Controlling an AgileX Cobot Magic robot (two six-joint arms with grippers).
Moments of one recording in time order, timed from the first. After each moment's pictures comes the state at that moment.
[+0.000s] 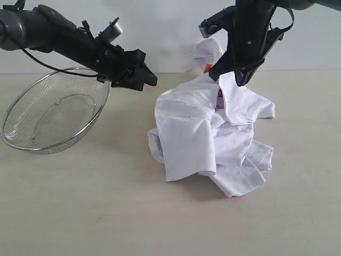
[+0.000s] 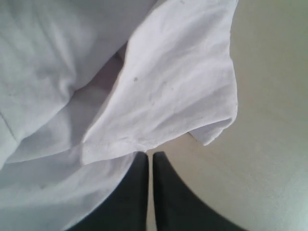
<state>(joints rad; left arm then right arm) -0.17 2.34 -1.91 -0.93 0.98 0.64 0.22 2.18 -2.01 -0.23 1.22 -0.15</state>
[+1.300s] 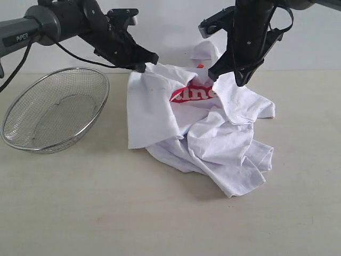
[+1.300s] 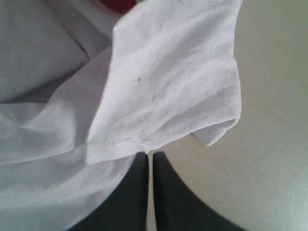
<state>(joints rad) -0.28 2.46 -2.20 -0.30 0.73 0.29 0.22 2.18 -2.01 -0.22 1.22 -0.16</state>
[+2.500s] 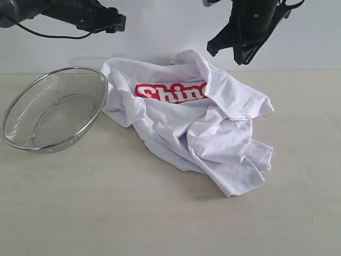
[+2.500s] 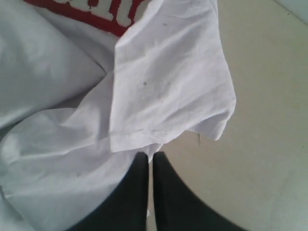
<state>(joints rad) -0.14 2.42 -2.27 -0.49 0.56 0.50 0.22 2.07 -2.01 -0.15 1.22 -0.16</state>
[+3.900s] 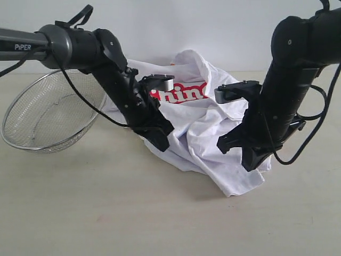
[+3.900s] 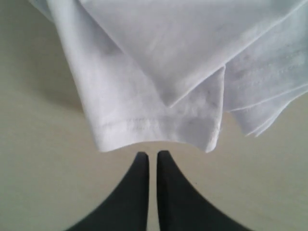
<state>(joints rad) -0.42 2.27 -1.72 -0.56 1.06 0.68 0.22 1.83 -1.20 0.18 0.99 -0.21</state>
